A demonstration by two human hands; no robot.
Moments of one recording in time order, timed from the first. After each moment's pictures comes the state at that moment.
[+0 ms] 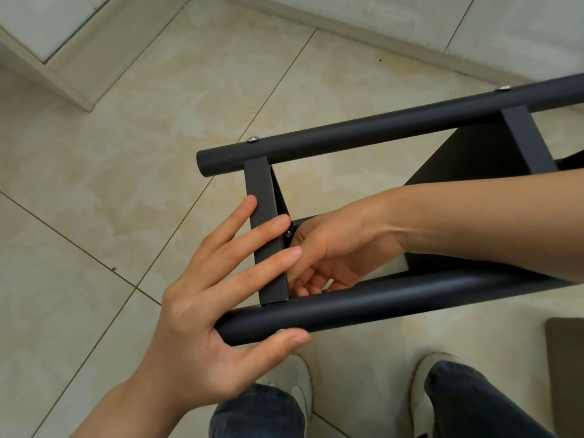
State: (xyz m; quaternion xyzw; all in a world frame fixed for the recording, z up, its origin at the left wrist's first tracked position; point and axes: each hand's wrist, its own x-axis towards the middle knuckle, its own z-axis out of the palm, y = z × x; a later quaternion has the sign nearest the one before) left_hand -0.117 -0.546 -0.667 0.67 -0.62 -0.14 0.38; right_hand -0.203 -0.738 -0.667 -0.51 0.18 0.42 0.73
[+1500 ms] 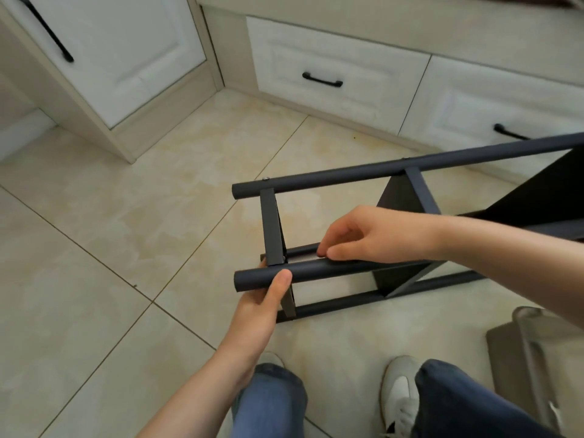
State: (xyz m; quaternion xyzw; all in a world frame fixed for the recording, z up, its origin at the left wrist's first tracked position) left_hand -0.179 -0.532 -0.680 0.70 -0.17 -0.44 0.53; right_hand -0.285 -0.731 -0.590 -0.86 0.23 0.18 0.42
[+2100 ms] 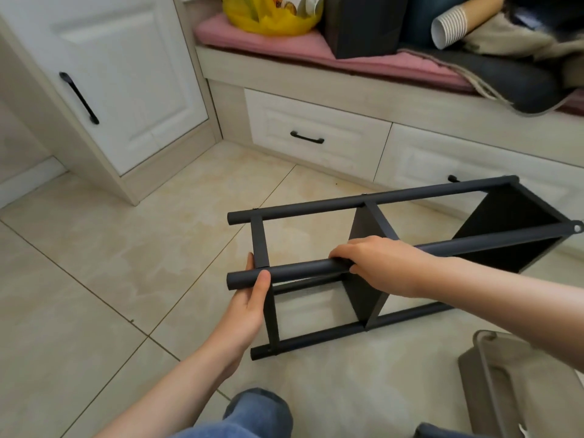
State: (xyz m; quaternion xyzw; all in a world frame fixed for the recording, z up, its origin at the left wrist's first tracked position) left_hand -0.164 -0.545 -0.639 0.72 -0.24 -0.43 0.49; right_hand -0.325 -0.729 -0.562 -0.95 0.23 0.15 0.11
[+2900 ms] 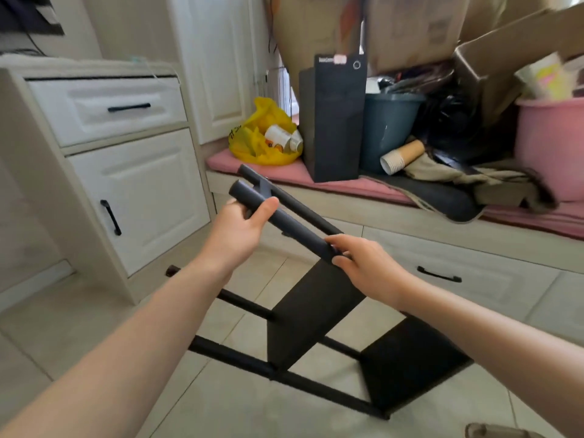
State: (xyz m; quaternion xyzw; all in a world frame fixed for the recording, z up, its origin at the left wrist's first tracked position) left_hand -0.120 -0.635 -0.386 0.71 -0.42 -0.16 0.53; right_hand -0.311 -0.734 -0.420 -0.89 0.33 -0.18 0.26
